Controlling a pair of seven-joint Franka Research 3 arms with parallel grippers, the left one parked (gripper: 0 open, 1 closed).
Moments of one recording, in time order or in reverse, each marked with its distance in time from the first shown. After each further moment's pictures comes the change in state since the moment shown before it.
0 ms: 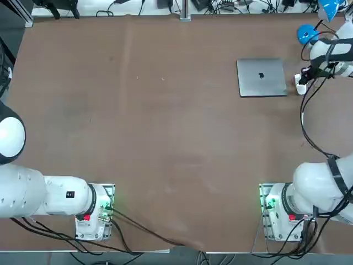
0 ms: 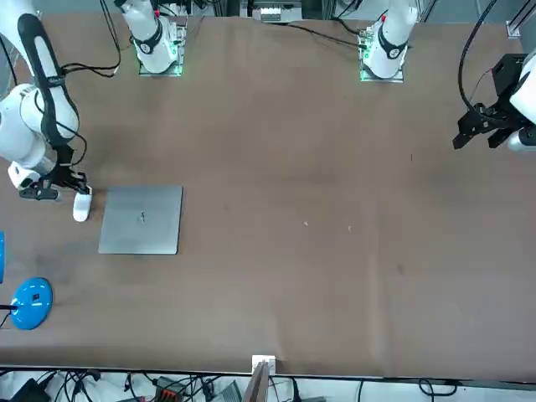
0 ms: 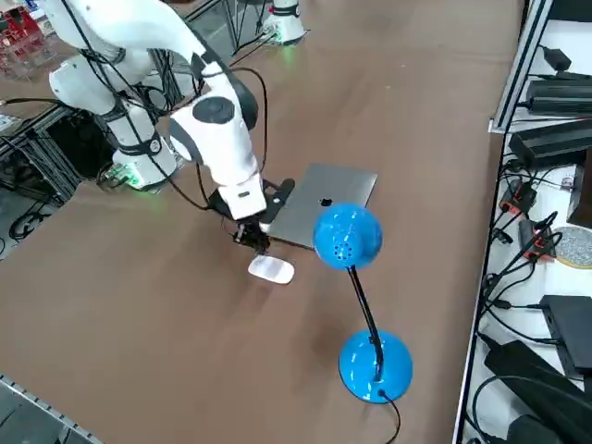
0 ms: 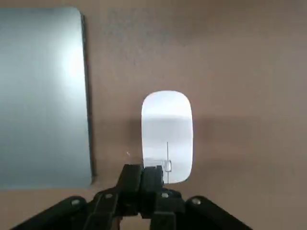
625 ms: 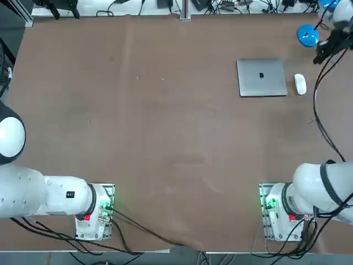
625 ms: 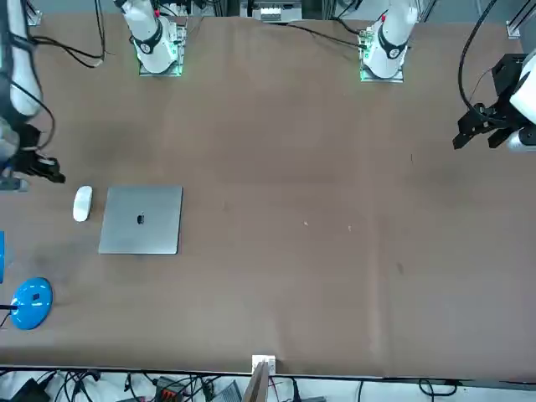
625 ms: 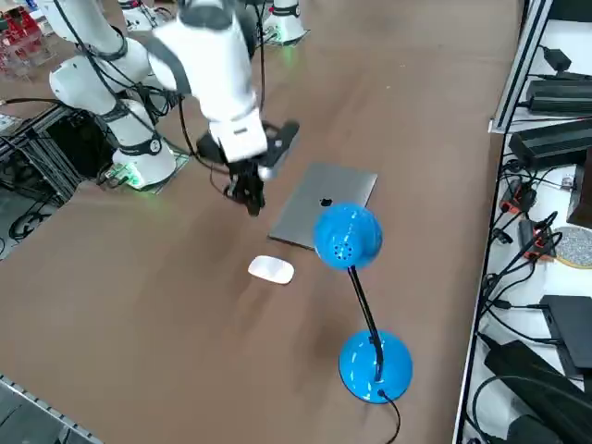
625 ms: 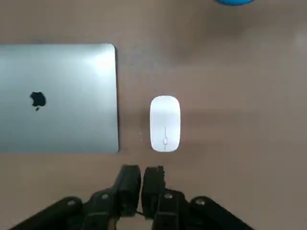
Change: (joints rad) arm 0.022 -0.140 0.005 0.263 0.001 -0.469 0.000
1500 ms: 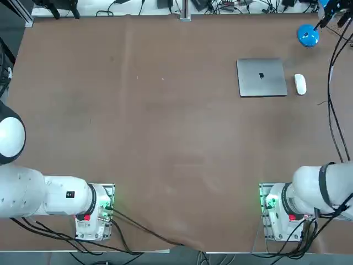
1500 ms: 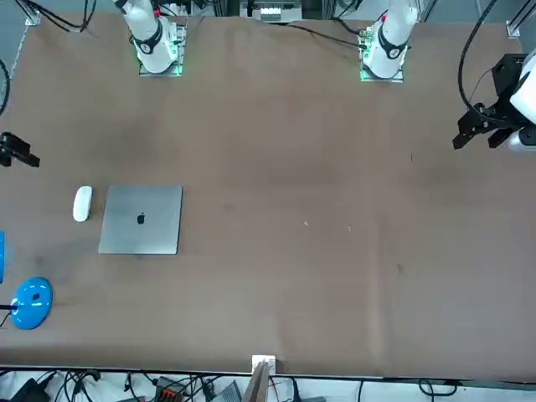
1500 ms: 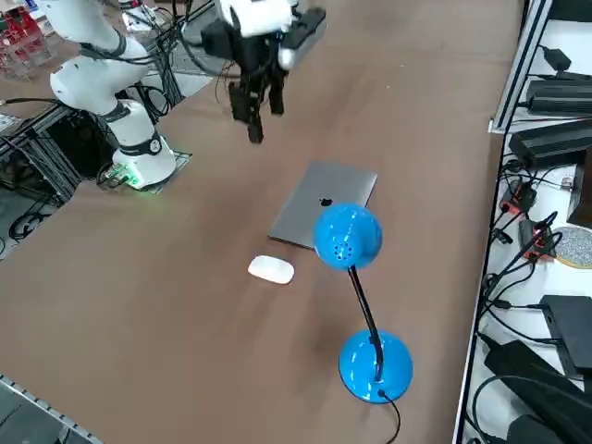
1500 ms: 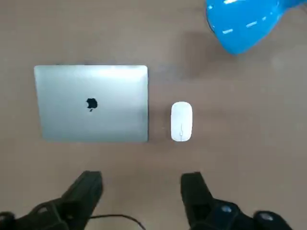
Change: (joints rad) arm 0.108 -0.003 0.003 0.363 0.000 -0.382 0.092
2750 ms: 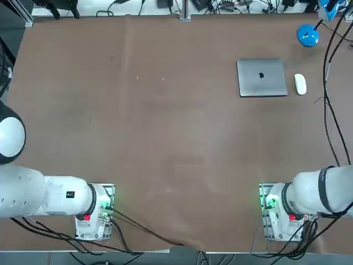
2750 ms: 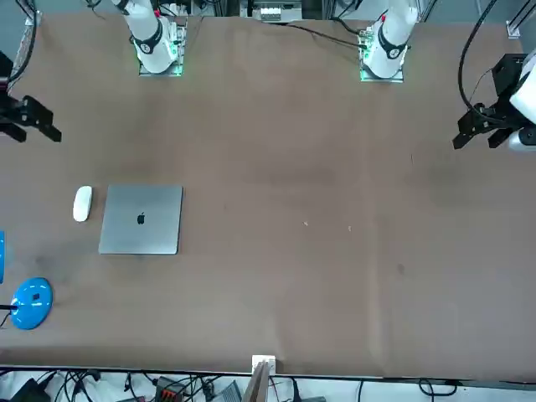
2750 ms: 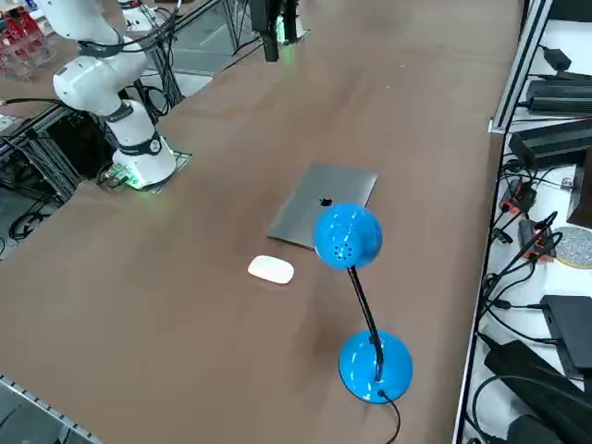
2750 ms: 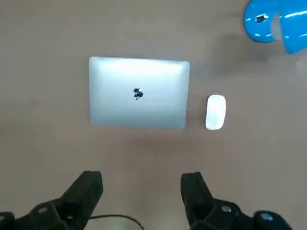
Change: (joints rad) arm 0.223 -0.097 -0.004 0.061 0.001 -0.169 0.177
